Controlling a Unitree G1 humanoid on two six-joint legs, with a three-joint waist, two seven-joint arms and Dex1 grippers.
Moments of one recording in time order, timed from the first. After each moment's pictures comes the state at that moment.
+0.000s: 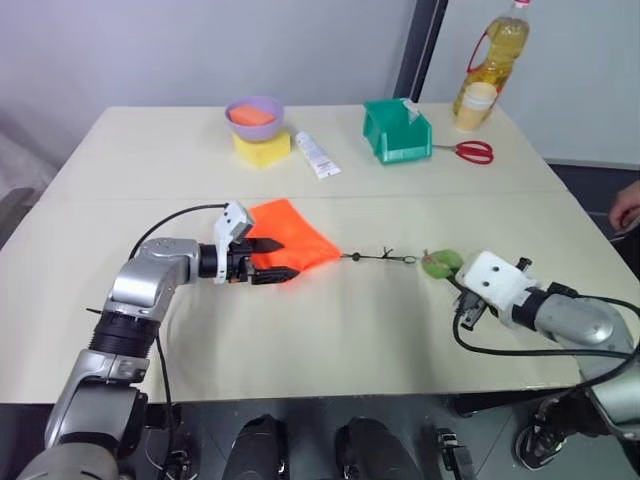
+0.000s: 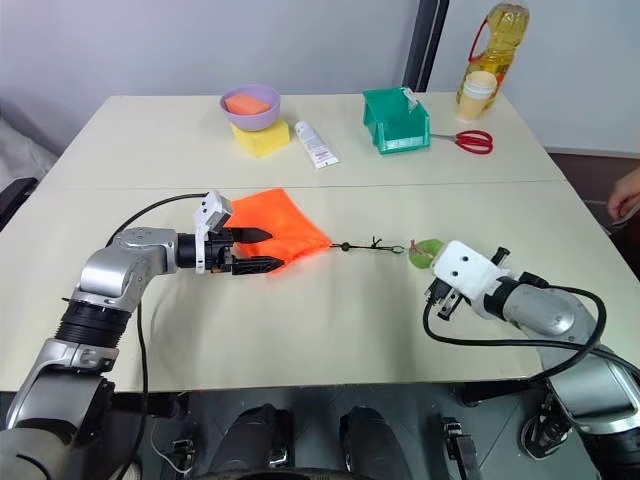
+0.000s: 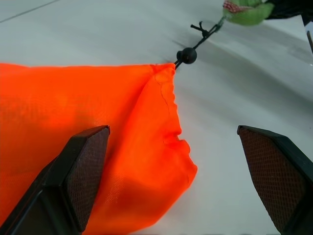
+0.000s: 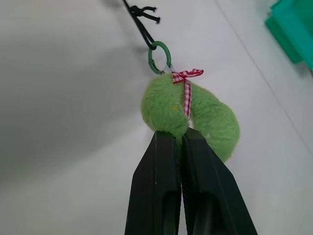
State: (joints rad) left arm -0.60 0.56 -0.10 0.20 -0.37 0.61 -1.13; right arm -0.01 -0.88 -0.07 -0.47 0.03 0.50 0.62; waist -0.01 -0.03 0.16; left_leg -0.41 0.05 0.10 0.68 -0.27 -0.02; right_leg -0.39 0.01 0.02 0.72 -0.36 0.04
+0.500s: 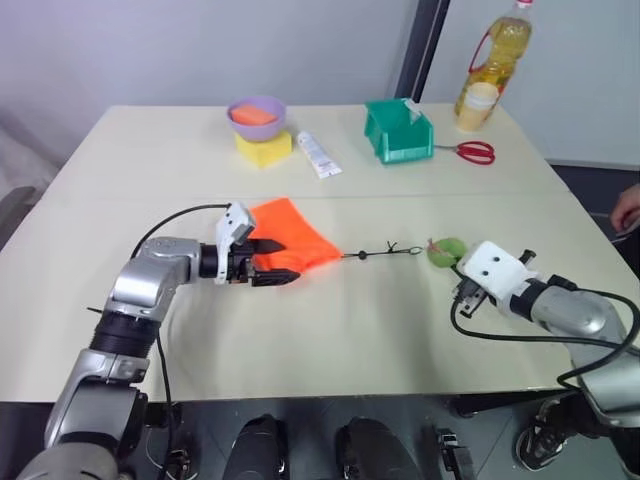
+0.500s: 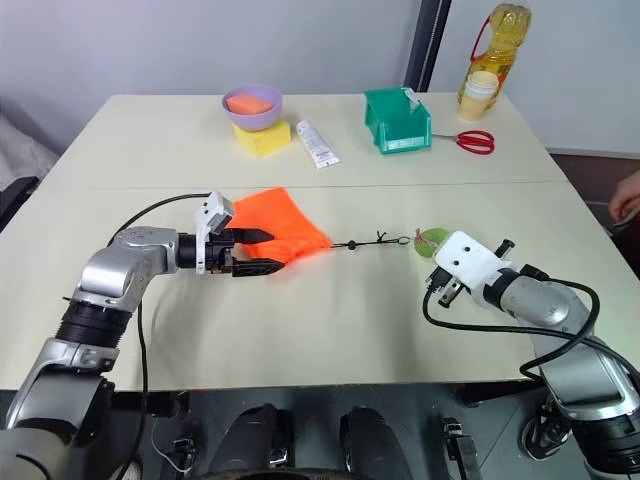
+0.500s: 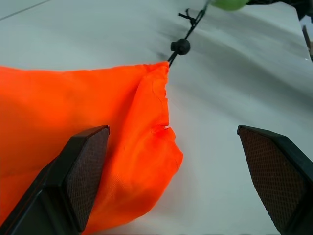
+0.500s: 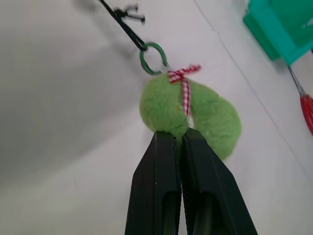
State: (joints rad) left arm -0.70 0.54 -0.14 0.28 -0.33 0.55 -1.16; right arm -0.06 -0.85 -0.05 -0.43 -0.02 0.48 0.60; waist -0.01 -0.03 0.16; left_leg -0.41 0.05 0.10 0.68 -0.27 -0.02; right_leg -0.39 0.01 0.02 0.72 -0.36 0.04
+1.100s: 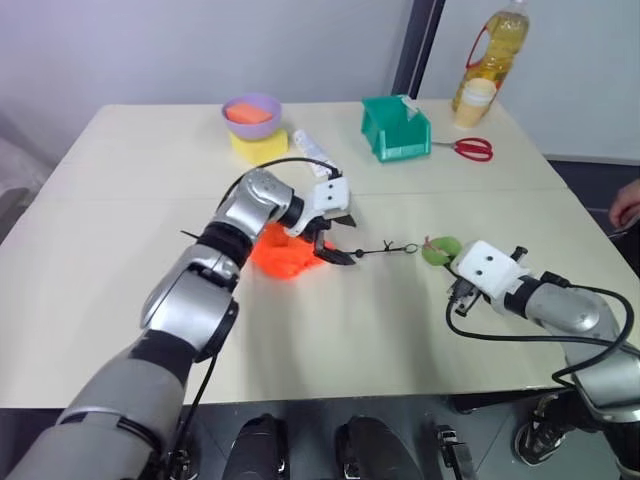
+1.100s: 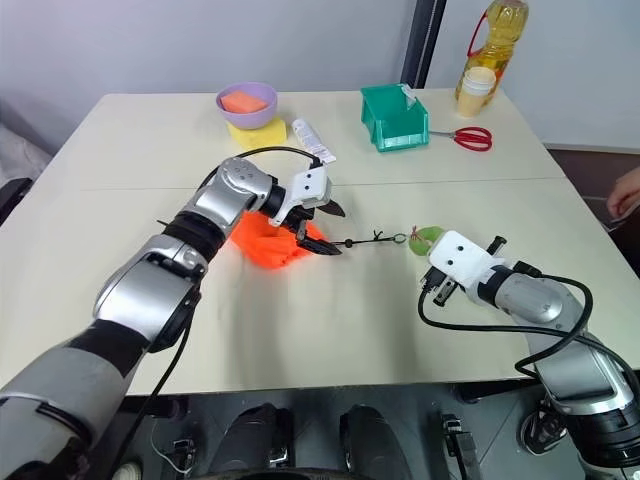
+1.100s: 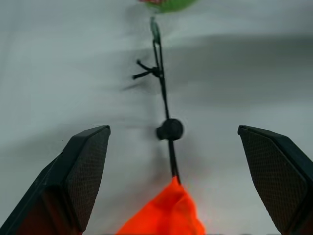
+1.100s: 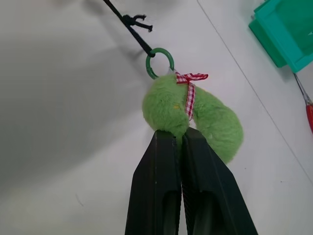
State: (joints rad) left arm -1.32 0.18 -0.38 1.19 0.08 -0.10 -1.37; right arm -0.07 -0.84 -0.04 -0.42 -0.03 0.45 0.62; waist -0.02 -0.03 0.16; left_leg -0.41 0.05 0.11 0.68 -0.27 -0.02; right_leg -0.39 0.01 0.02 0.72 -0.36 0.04
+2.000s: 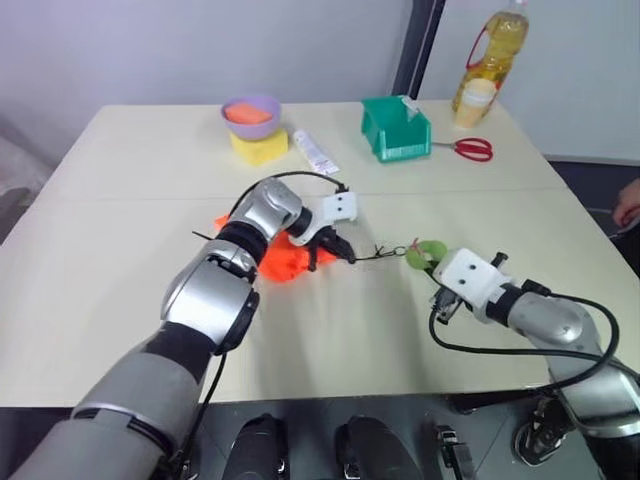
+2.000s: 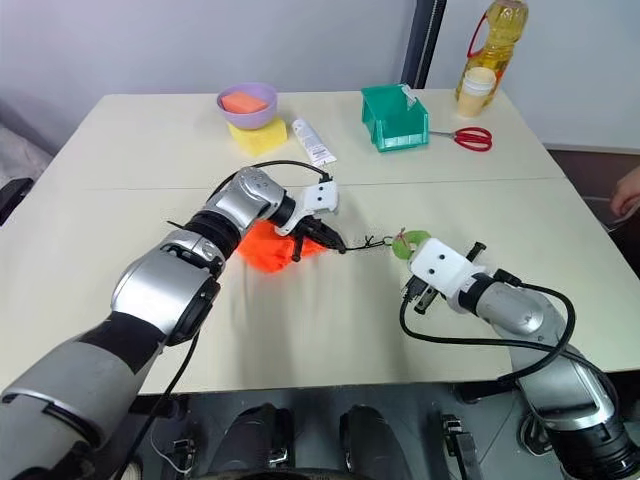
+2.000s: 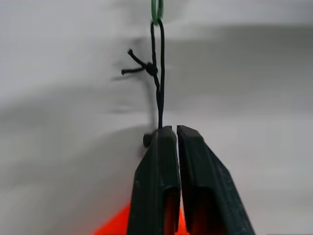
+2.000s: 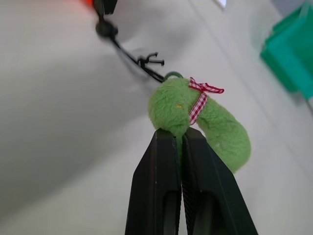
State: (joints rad) left arm -1.31 0.15 -0.26 1.31 0.20 -0.10 -1.34; right arm -0.07 -0.76 0.00 -0.54 -0.05 0.49 0.61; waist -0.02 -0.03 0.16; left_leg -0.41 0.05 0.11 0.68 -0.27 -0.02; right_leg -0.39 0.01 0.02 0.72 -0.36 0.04
